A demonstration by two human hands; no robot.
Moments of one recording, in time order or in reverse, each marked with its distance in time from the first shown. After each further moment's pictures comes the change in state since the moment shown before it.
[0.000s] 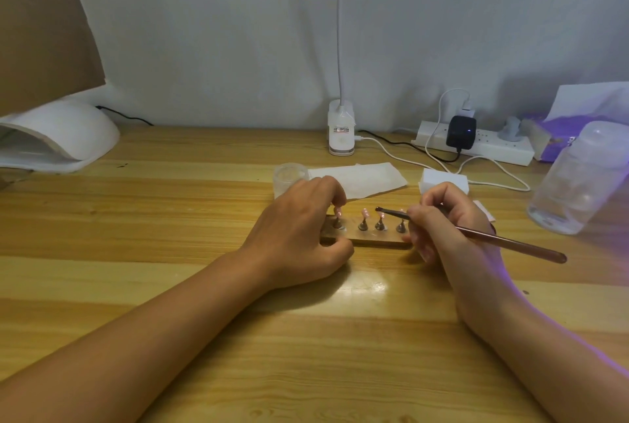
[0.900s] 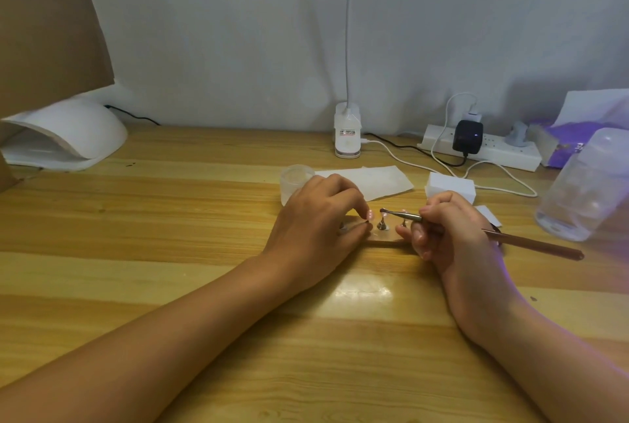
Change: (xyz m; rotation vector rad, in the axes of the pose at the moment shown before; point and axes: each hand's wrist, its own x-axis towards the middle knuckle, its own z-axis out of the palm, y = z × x) left_hand 0.009 0.013 0.010 -0.009 0.175 0.027; right_hand 0.001 0.001 0.009 0.258 0.048 0.123
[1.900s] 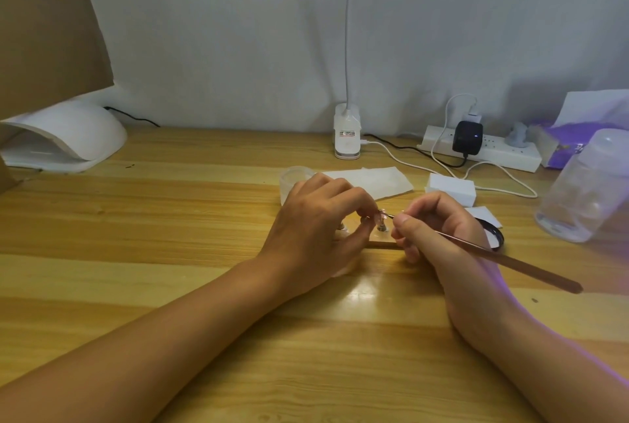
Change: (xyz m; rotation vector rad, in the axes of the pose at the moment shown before) left_hand -0.003 -0.001 -0.003 -0.034 0.126 0.166; right_hand -0.009 -0.004 0.003 -0.163 -0.118 -0.084
